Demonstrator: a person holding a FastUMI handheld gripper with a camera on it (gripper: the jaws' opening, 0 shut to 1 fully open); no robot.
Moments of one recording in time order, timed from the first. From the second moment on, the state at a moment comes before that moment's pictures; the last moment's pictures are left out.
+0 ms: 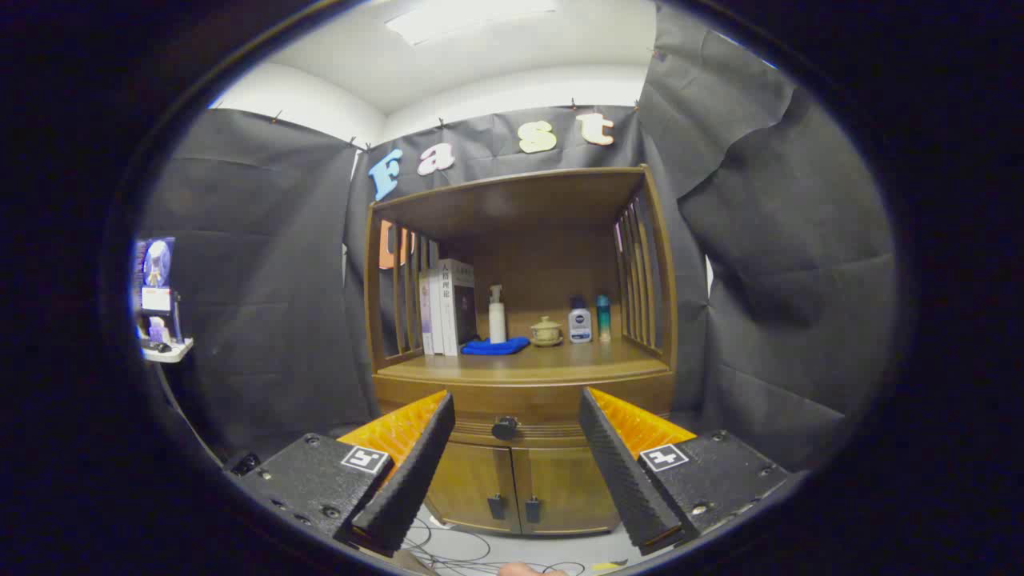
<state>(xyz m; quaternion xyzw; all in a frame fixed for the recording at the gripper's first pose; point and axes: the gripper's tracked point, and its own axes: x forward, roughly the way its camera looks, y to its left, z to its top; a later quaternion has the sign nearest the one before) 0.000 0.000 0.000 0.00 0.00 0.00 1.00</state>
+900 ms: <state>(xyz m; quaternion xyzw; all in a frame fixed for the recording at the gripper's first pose) 0.044 0.012 -0.011 0.01 0.01 -0.01 1.00</state>
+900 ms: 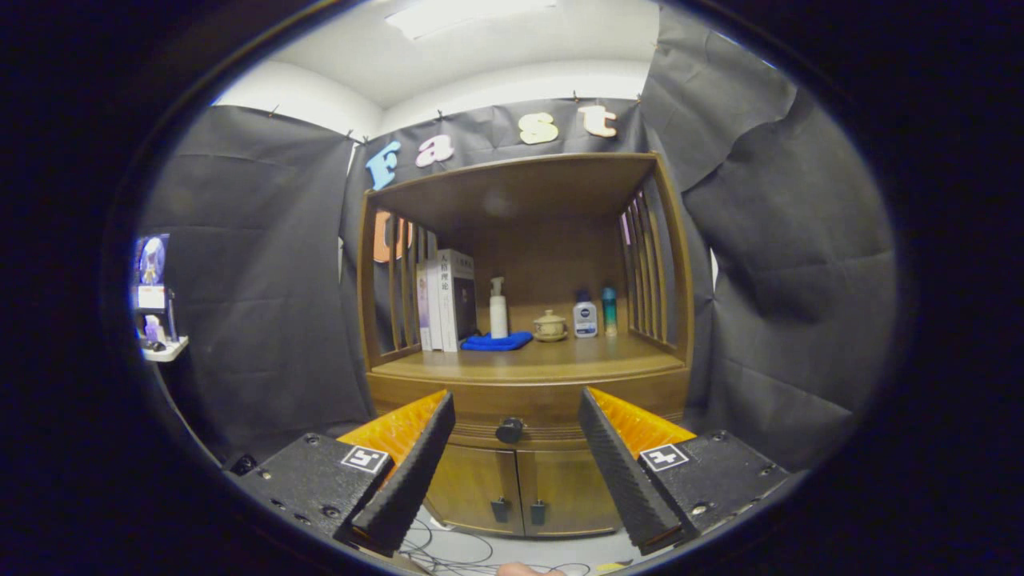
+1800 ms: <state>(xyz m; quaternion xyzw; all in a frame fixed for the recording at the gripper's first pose) 0.170 0.017 -0.078 0.01 0.07 -0.04 1.00</state>
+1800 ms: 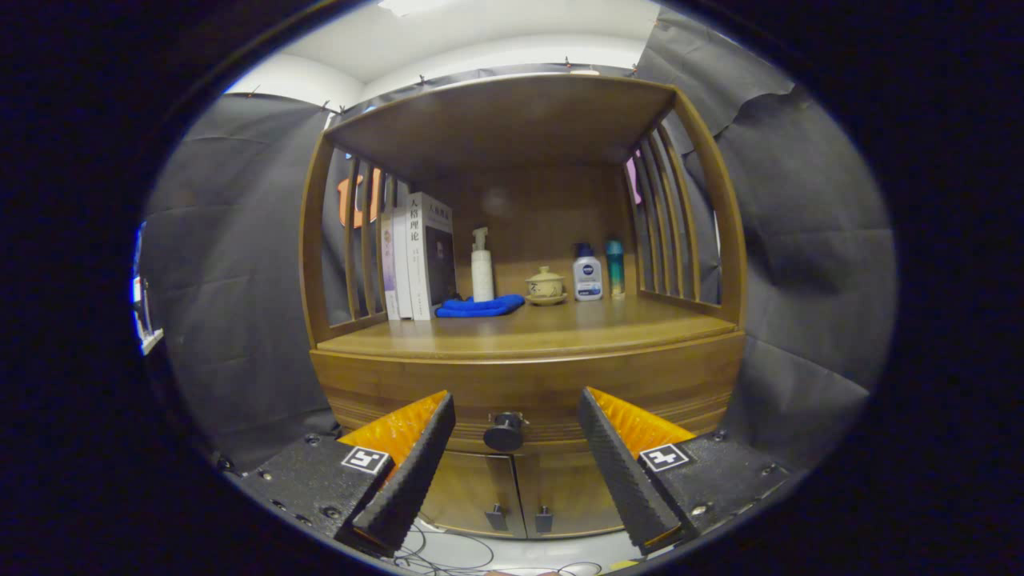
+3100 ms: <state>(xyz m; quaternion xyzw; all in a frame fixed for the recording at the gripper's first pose) 0.249 0.011 -0.169 0.01 0.14 -0.07 0.99</state>
